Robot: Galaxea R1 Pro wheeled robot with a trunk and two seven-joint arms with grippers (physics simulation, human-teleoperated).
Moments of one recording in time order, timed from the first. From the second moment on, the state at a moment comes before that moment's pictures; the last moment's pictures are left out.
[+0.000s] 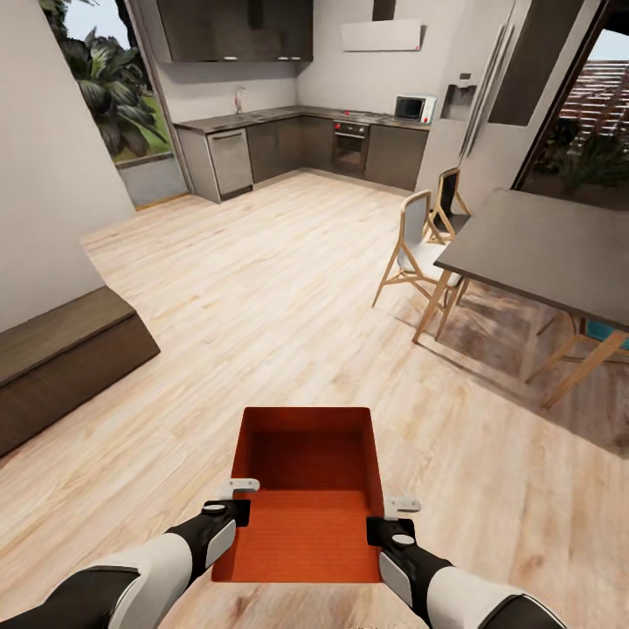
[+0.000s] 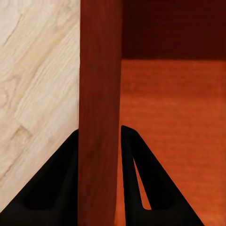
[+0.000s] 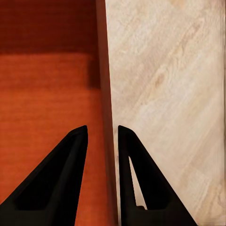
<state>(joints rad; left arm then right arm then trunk) -0.80 -0.10 -0.01 -0.01 0.01 0.04 0.20 -0.71 0.15 0.45 -0.05 -0.46 -0.12 -0.25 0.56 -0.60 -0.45</state>
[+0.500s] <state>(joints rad) -0.80 -0.10 -0.01 -0.01 0.01 0.04 0.20 -0.71 0.15 0.45 -0.05 -0.45 -0.12 -0.25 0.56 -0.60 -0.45</state>
